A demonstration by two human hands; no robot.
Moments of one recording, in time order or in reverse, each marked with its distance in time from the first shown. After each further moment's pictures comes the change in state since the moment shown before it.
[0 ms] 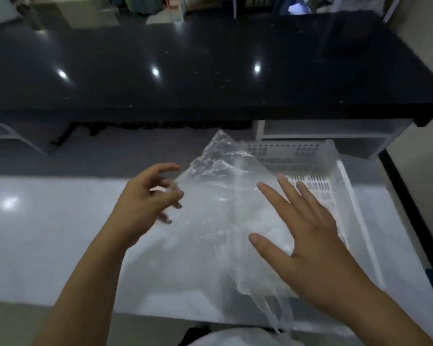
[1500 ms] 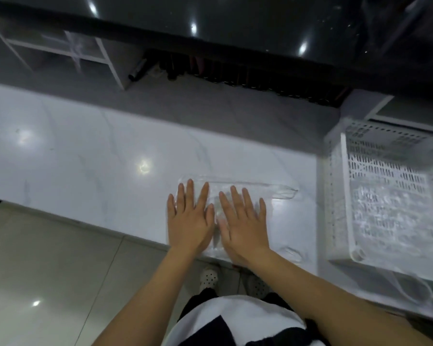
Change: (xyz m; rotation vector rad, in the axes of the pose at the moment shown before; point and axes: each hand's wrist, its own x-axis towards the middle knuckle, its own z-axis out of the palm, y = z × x) left_hand -0.074 -0.255 -0.078 0.953 0.158 -0.132; right_hand 0.075 -0.097 0.329 -0.518 -0.128 -0.163
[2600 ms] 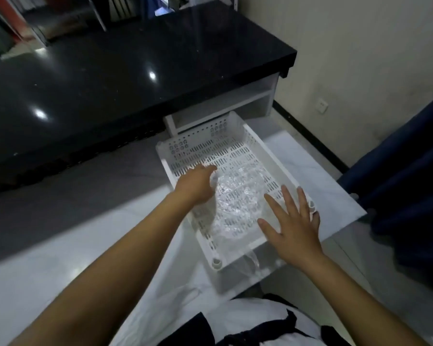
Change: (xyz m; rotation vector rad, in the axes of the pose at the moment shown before) left_hand 0.098 0.374 -0.030 0.148 -0.374 0.830; right_hand -0.188 0.262 -0.075 0.327 0.235 0.860
